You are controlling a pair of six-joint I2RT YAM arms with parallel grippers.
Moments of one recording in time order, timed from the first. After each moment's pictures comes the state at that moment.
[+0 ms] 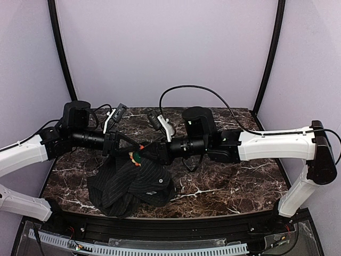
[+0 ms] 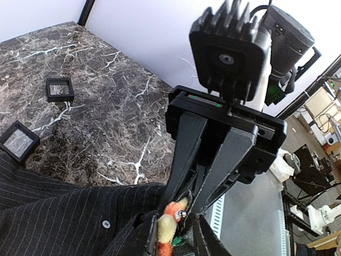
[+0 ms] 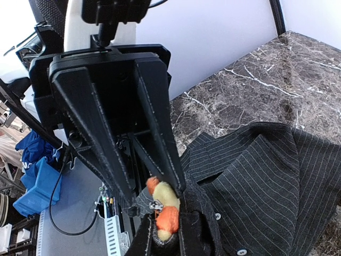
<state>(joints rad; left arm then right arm) -0.69 1.11 0.88 -0.16 0.73 -0.31 1.10 1.61 1.19 0.13 -0.34 0.38</state>
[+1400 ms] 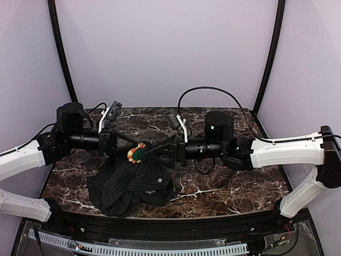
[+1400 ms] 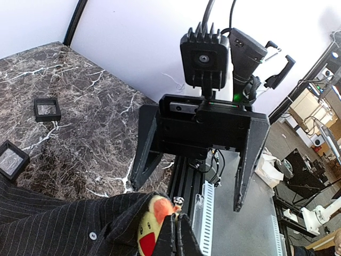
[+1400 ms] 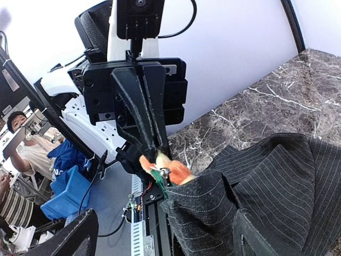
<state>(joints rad) -0.68 1.06 0.81 0.00 0.78 -0.37 1.05 1.48 0.97 0.39 -0.48 0.48</state>
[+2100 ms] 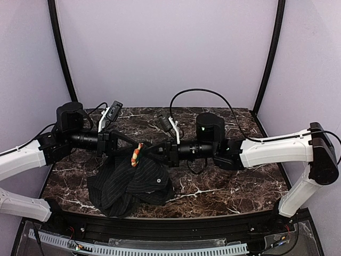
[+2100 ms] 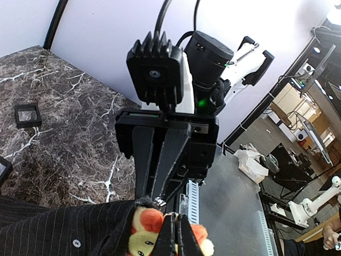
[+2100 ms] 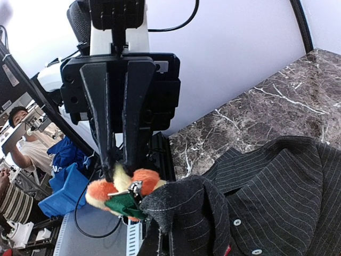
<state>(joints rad) -0.68 1.06 0.81 0.05 0.87 -0.40 1.05 1.58 1.00 0.48 -0.52 0.47</state>
